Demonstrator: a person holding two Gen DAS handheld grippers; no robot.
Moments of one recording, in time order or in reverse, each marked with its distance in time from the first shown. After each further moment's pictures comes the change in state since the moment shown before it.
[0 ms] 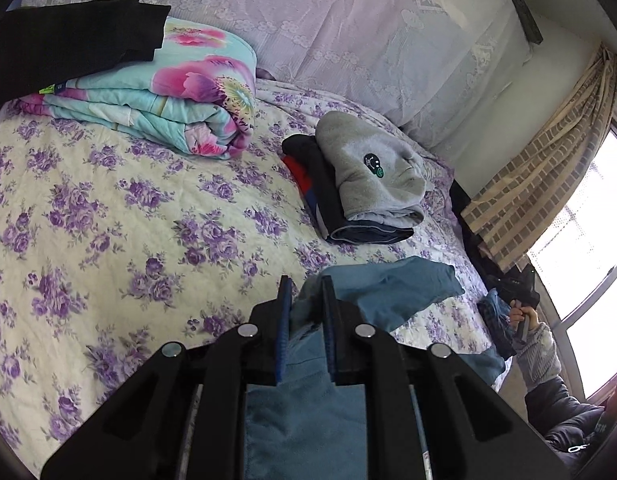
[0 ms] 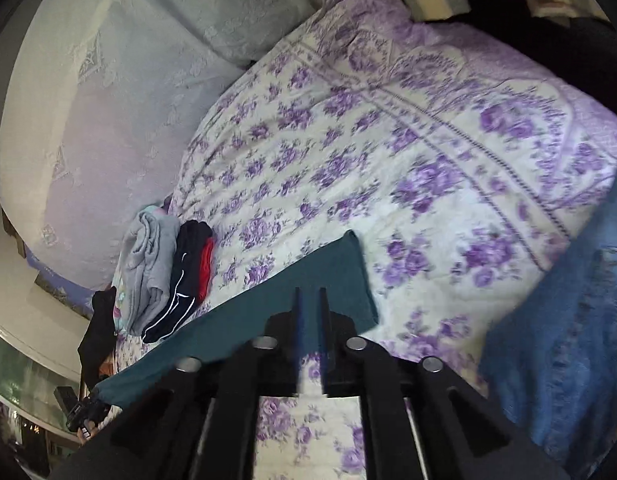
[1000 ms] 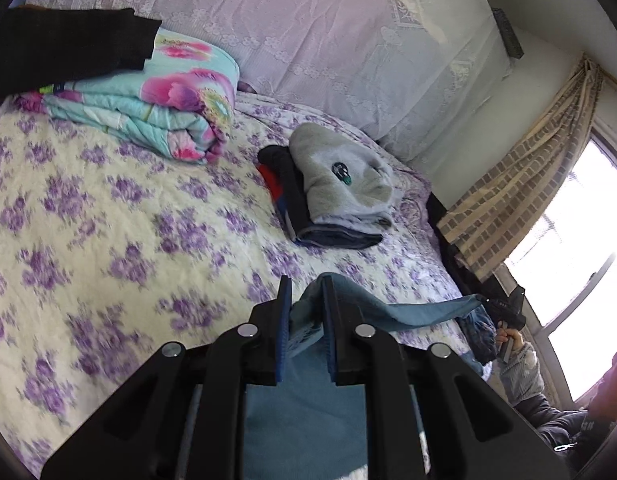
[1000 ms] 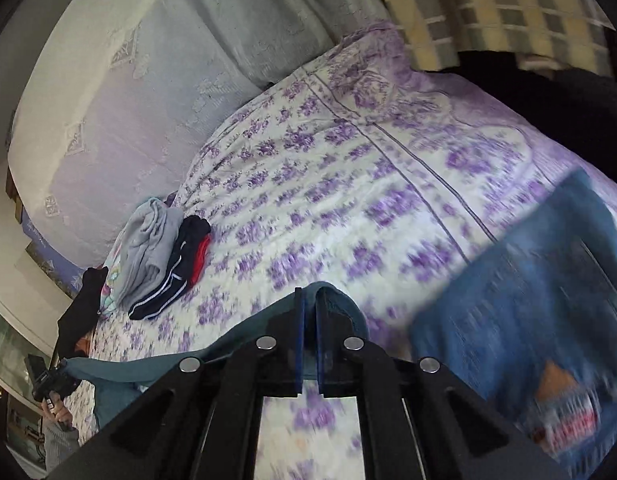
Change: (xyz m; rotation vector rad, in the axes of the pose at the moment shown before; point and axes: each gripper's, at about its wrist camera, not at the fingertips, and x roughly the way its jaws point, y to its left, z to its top) left arm -0.027 -0.022 -0.026 -0.016 -0.050 -0.081; right arm -0.081 -0.013 -0.041 -0.135 -0.112 -0.037
